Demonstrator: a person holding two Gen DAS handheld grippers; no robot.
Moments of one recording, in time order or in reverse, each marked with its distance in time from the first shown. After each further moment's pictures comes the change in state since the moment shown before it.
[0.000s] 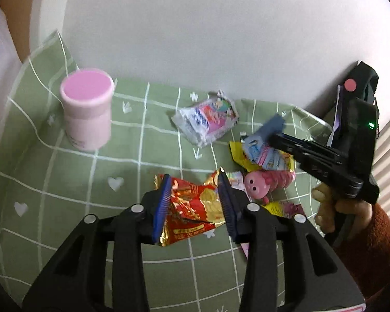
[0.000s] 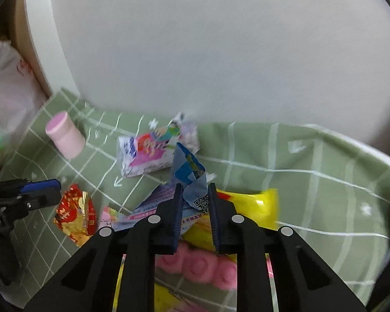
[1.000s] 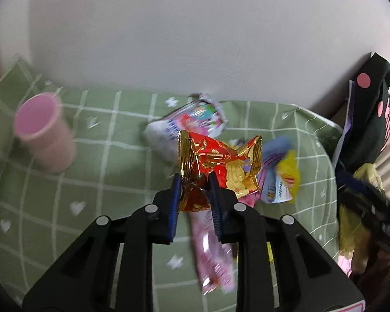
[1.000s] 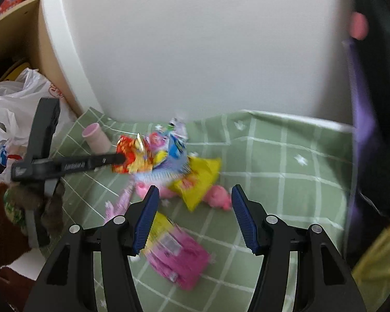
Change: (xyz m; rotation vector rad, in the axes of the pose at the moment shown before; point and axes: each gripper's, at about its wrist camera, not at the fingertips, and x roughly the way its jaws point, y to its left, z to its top) left arm 0.039 -0.046 0.016 0.004 0.067 0.077; right arm -0.088 -0.039 -0.037 0.051 -0.060 0.113
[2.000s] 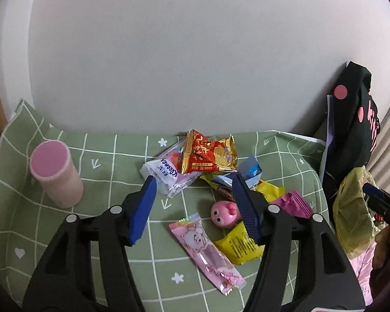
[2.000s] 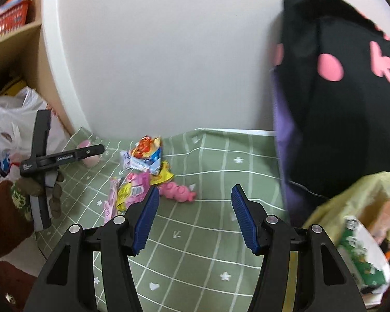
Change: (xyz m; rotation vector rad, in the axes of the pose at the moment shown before) left arm -0.026 -0.001 0.017 0.091 -0.180 -0.057; right arm -0.099 -0.029 -0.027 0.039 -0.117 -0.131
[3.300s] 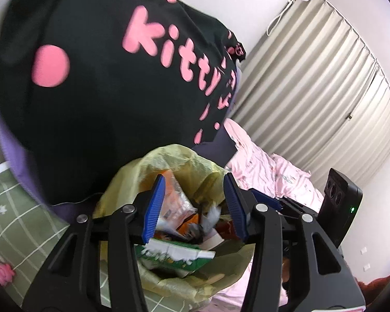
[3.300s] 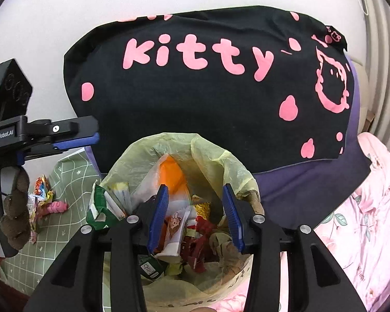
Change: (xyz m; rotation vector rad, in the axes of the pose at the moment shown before) left arm 0.067 -0.403 0.019 0.350 0.276 -0.719; right arm -0.151 -0.190 -0.065 0.390 -0.087 -0.486
